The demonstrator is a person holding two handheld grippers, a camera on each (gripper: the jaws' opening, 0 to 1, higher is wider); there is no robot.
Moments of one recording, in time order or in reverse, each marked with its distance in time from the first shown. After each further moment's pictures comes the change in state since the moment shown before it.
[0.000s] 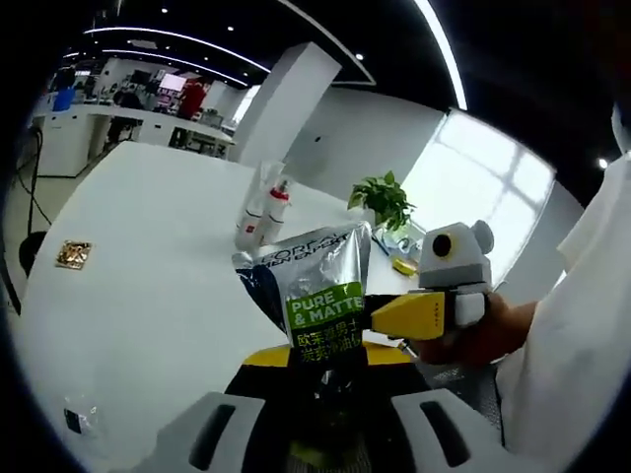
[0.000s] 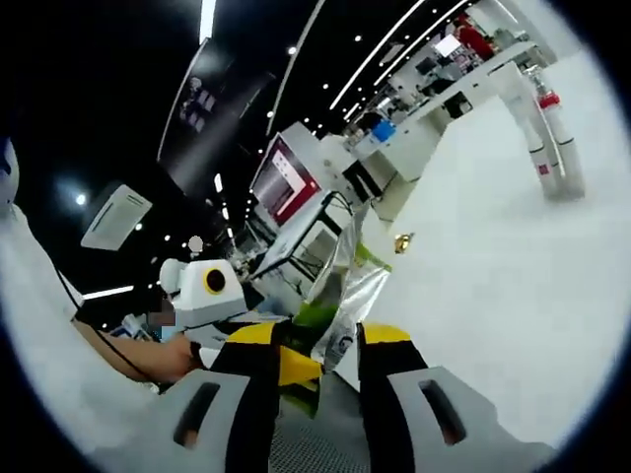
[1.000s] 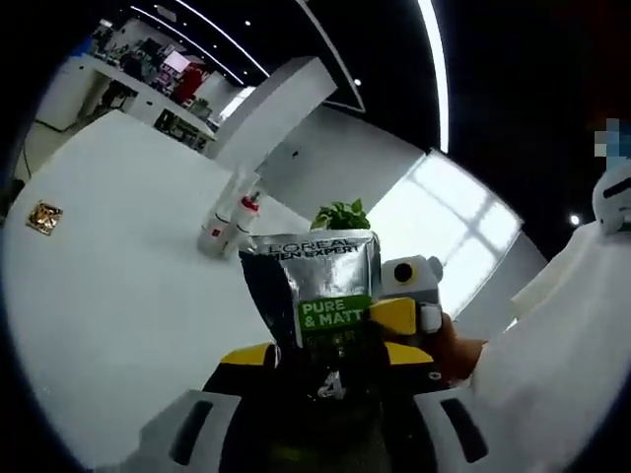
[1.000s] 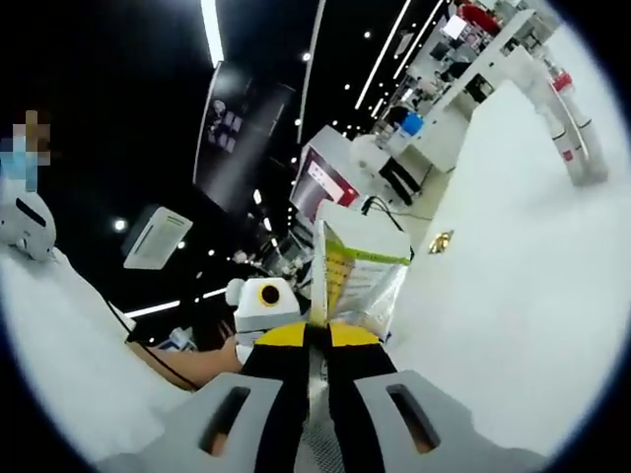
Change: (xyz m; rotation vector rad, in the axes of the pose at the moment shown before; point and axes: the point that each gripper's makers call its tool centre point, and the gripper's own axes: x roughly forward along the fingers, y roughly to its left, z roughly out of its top) left arm -0.012 -0.020 0.021 -0.183 -0.105 -0.200; right arm -0.021 0.029 0.023 0.111 -0.014 0.214
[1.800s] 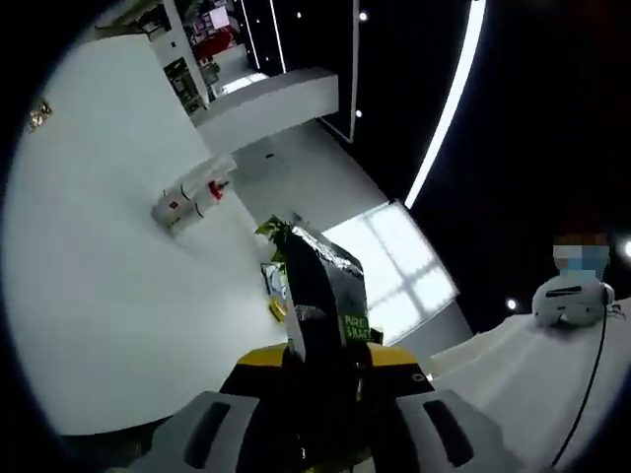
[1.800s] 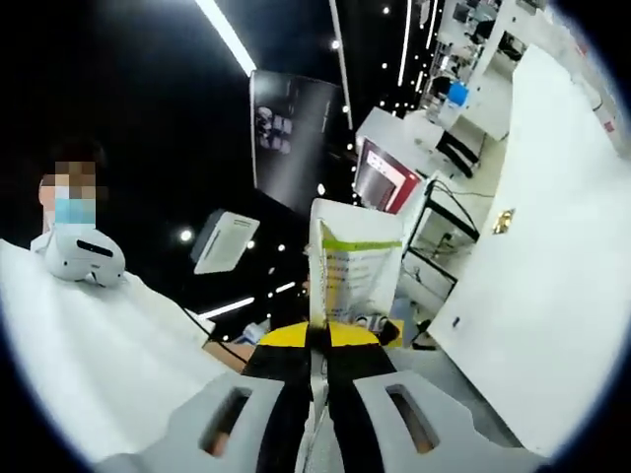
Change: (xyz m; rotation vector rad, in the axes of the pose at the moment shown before) left arm -0.011 -0.032 0.018 -0.327 -0.049 -0.304; right arm -0.023 0.043 0.010 0.138 0.053 0.310
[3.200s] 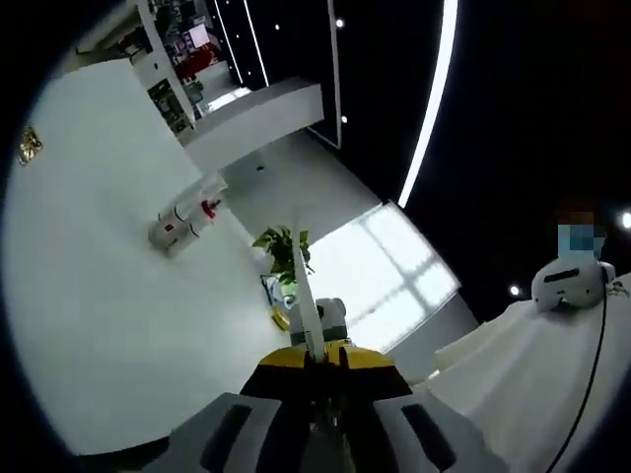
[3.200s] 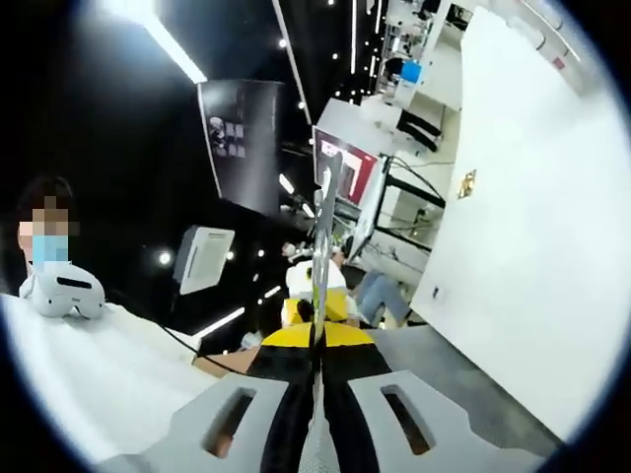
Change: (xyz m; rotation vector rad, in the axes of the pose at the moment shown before) left arm 0.006 -0.004 -0.011 0.087 0.052 -0.015; right arm -0.002 -0.034 -0.014 0.161 0.024 -0.109
